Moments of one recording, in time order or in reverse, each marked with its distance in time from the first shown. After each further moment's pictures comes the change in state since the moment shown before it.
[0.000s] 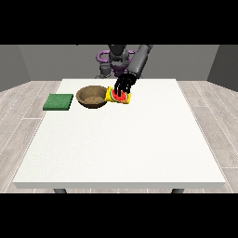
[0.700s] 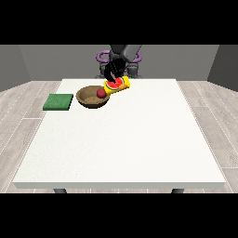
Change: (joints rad) left arm -0.132 -0.169 -0.413 0.164 -0.506 -0.248 0.377; right arm 0.048 0.025 -0.005 0.181 0.039 0.014 -0.065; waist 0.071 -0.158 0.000
